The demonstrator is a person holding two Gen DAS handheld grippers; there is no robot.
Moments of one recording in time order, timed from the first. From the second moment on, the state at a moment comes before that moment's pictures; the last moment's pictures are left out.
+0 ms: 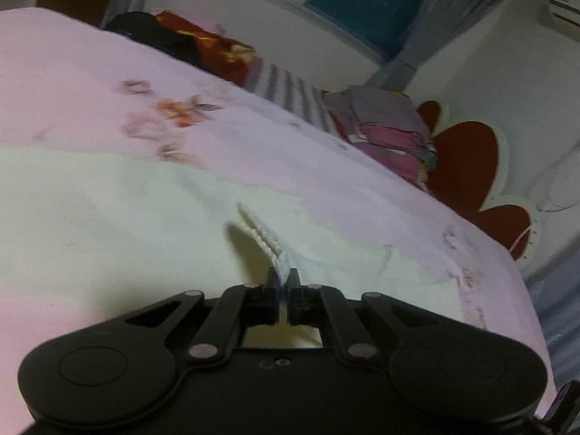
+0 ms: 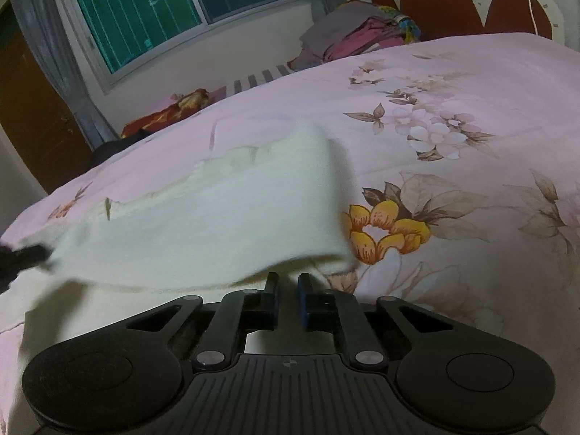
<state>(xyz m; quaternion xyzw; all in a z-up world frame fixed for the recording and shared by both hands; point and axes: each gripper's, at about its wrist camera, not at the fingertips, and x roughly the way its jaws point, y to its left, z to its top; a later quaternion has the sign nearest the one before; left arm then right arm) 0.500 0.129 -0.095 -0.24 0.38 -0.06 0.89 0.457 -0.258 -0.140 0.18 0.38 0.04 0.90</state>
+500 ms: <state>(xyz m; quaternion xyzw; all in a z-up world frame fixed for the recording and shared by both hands) 0.489 0.157 -0.116 -0.24 0.40 -0.03 0.89 0.456 -0.252 -0.139 0.15 0.39 0.03 0.91</state>
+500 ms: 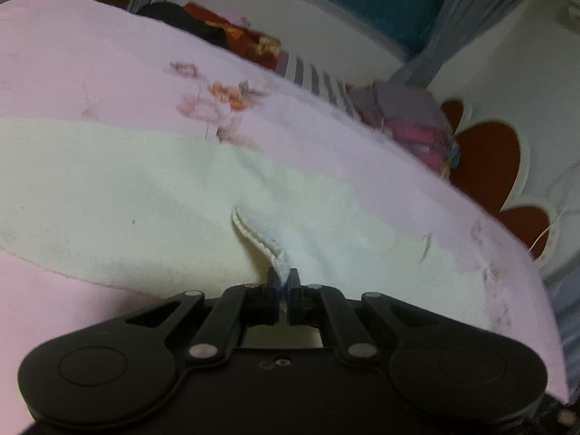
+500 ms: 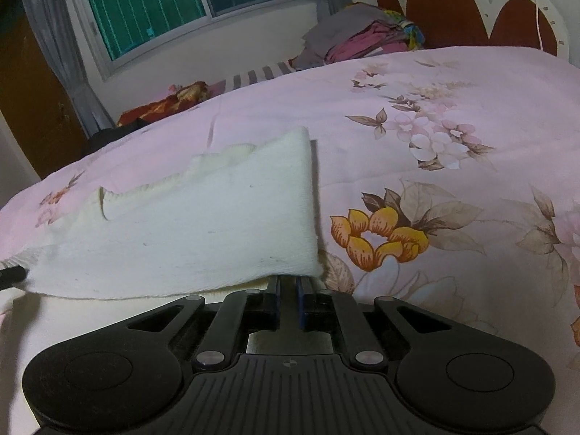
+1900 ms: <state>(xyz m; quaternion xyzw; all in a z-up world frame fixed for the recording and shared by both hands) 0.528 0.103 -0.125 -0.02 0.37 -0.01 0.93 0.571 -0.233 -0.139 0.09 0.39 0.03 0.92</state>
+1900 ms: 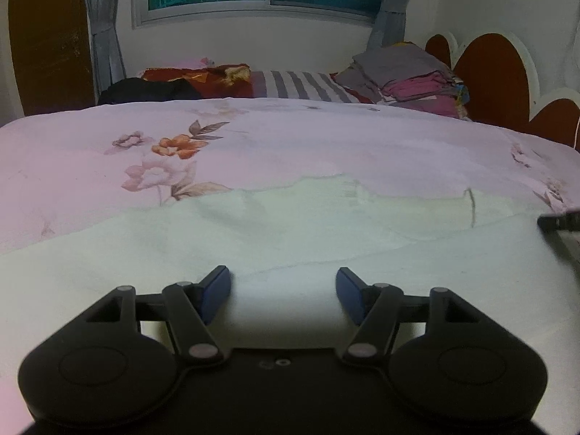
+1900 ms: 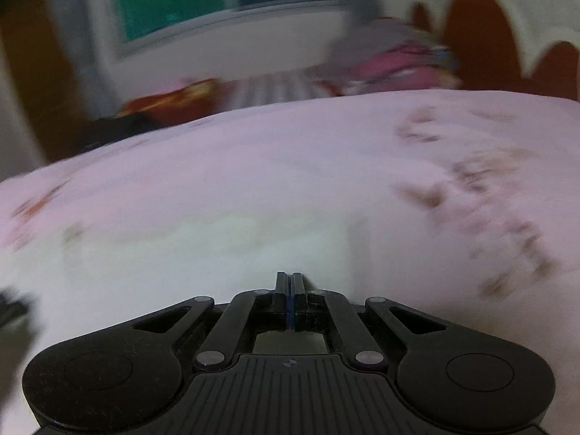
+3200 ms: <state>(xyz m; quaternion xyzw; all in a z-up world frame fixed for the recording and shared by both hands) 0.443 0.148 -0.101 -0.08 0.33 0.03 0.94 0.483 -0.225 -0.103 0.13 0.41 0.04 0.90</state>
